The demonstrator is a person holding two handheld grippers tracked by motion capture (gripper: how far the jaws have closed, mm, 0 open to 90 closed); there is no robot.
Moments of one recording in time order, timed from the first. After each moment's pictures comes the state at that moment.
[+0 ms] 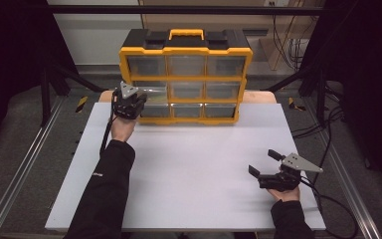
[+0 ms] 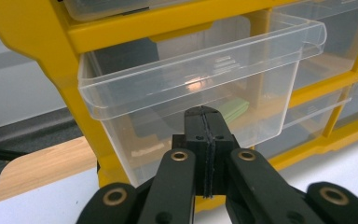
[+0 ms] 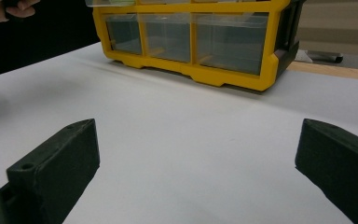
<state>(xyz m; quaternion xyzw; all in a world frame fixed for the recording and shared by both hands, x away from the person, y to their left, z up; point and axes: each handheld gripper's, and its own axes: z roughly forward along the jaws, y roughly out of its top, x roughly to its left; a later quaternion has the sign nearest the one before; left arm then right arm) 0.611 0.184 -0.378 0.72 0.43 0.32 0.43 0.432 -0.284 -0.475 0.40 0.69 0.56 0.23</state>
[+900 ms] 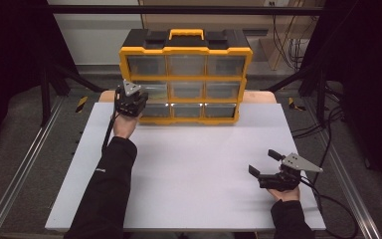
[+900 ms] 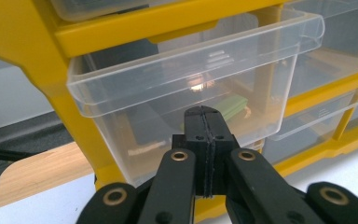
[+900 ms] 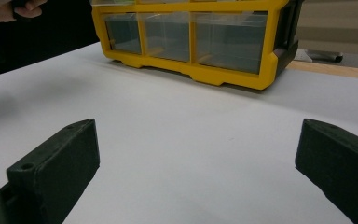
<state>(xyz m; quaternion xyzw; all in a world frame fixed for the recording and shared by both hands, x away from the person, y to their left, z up) 0.622 0.180 -0.380 0.73 0.43 0.32 0.42 0.433 -0.284 -0.476 0.40 0.69 0.56 0.23</state>
